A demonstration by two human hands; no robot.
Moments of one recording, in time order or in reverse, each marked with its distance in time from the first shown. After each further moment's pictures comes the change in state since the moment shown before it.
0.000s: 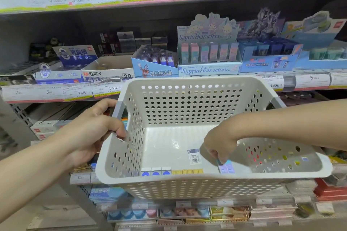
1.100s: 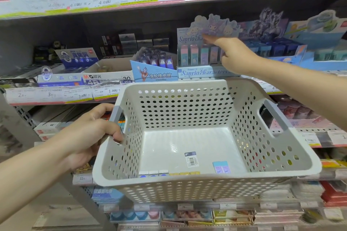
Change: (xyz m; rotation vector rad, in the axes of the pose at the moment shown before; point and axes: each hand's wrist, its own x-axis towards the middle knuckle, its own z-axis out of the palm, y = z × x) left_hand -0.002 0.005 0.004 0.035 0.019 -0.055; right_hand -0.051 0.115 -0.063 0.590 1.371 0.141
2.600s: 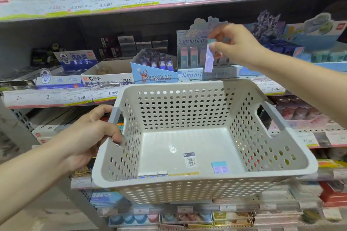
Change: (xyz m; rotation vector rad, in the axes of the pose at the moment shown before) left_hand 0.006 -0.004 -0.007 -0.018 -0.002 0.018; right_hand 0.002 -0.015 -0.015 0.326 0.144 0.043
